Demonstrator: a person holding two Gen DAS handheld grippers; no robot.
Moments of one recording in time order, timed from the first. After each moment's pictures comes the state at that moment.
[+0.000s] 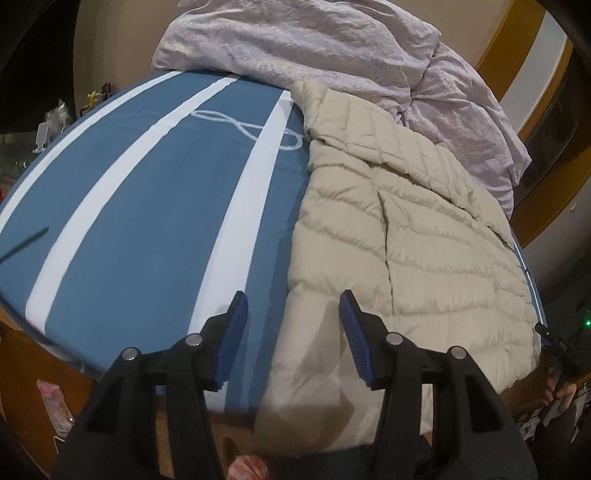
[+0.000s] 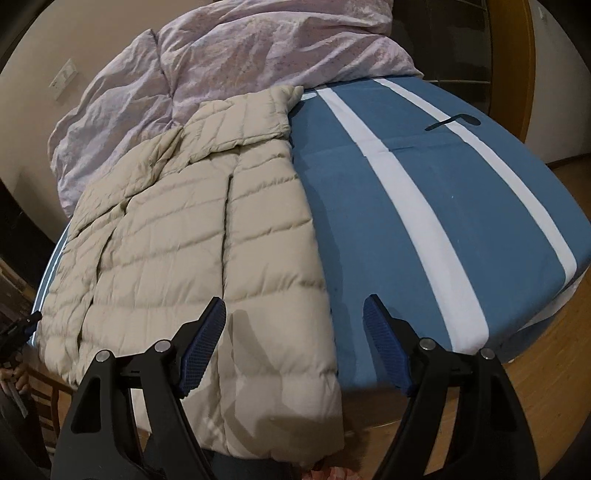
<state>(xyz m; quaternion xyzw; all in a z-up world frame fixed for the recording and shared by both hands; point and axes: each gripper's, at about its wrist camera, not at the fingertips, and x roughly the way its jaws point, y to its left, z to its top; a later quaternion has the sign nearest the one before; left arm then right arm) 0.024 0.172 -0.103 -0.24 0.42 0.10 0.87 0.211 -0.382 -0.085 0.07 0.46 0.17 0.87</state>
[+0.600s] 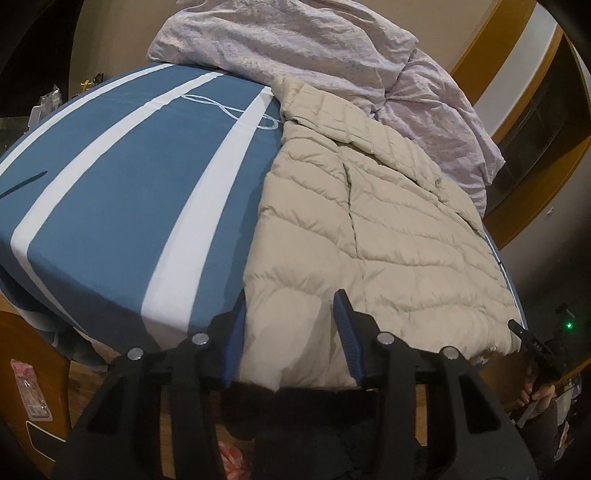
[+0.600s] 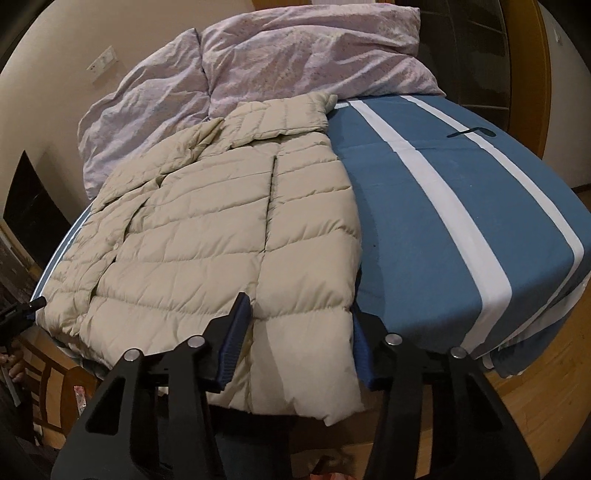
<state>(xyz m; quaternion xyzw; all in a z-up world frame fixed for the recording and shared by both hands) -0.019 0.140 -0.115 -0.26 0.39 0.07 0.88 0.167 -0.371 -0.095 0.05 0.42 0.20 0.88</state>
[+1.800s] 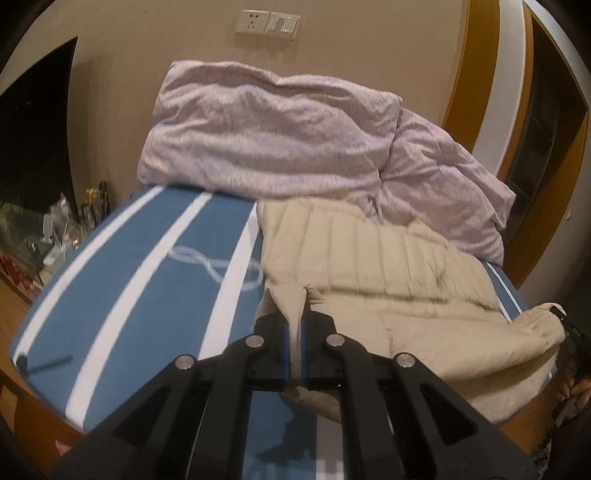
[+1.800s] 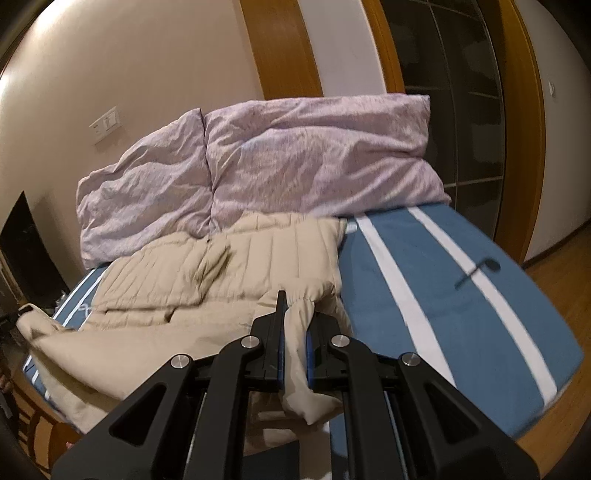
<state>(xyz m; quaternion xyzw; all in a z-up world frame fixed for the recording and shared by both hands) 0.073 0.147 0.000 -0.16 0.29 0.14 0.93 0.255 -0.342 0.010 0.04 0.30 0.18 0.94</state>
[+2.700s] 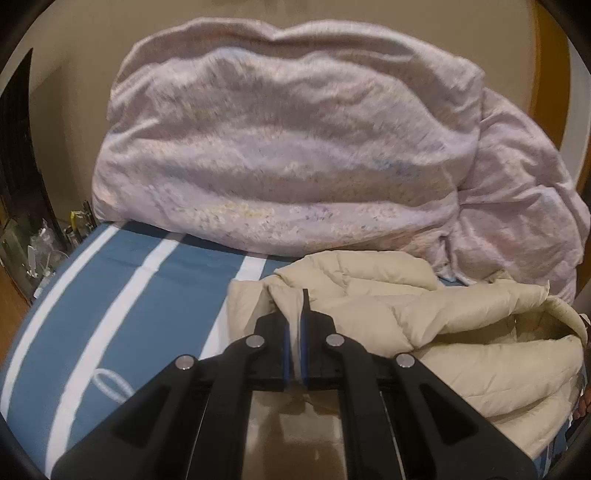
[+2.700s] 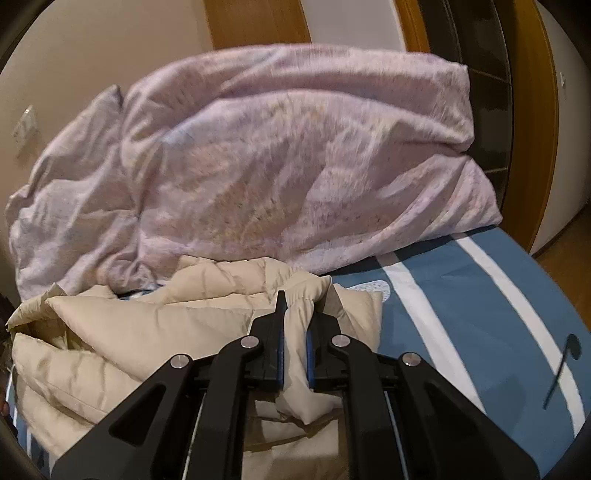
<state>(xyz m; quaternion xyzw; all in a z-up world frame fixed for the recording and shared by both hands) 0.321 0.218 -0.057 -0.15 0.33 0.21 0.91 0.488 -0.249 -0.044 0.04 0.34 0.13 0.93</state>
